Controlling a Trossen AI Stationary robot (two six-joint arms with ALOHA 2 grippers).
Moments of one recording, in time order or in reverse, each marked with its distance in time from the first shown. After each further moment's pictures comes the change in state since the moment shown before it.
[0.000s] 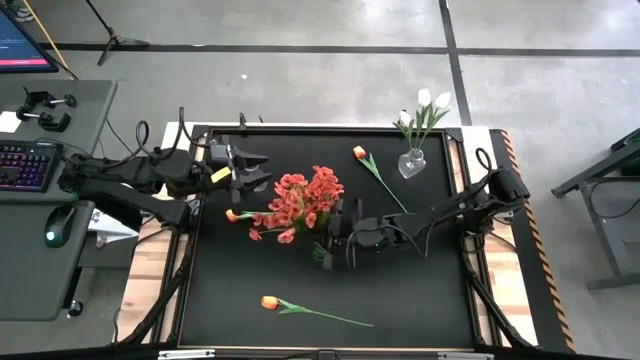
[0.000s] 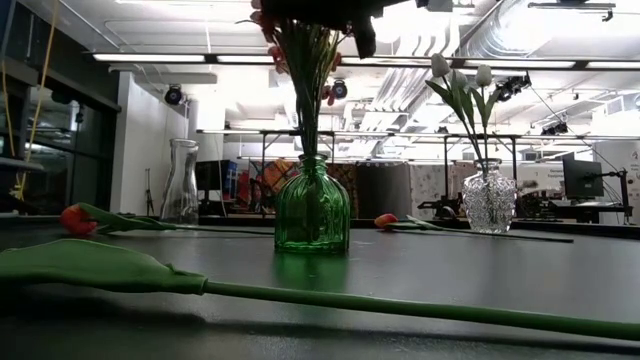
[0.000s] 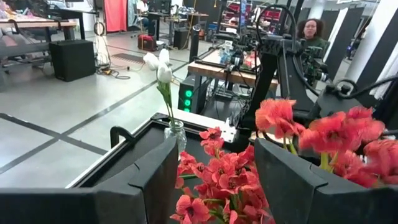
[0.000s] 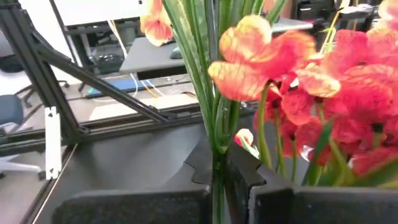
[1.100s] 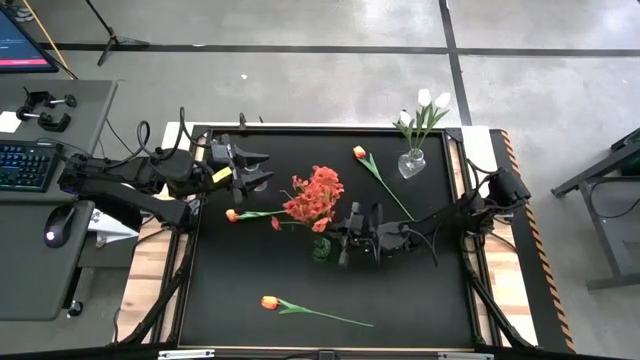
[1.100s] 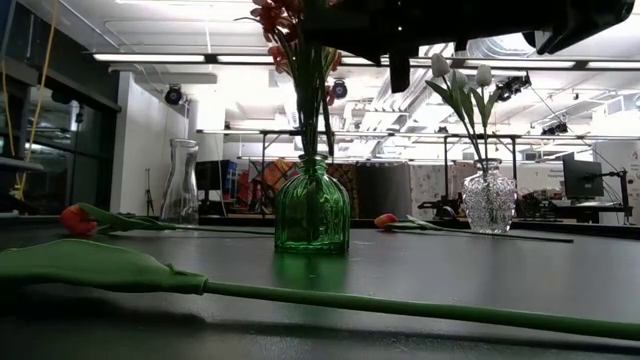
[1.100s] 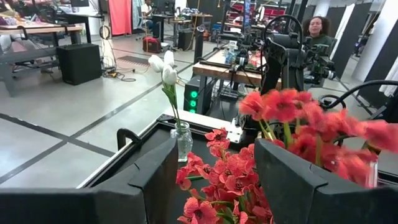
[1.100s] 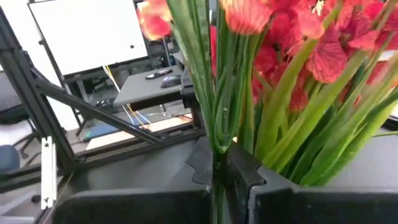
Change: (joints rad) left arm 0.002 0.008 0.000 0.006 -0.019 0.027; right arm 0.034 0.002 -0.275 0.455 0.103 0.015
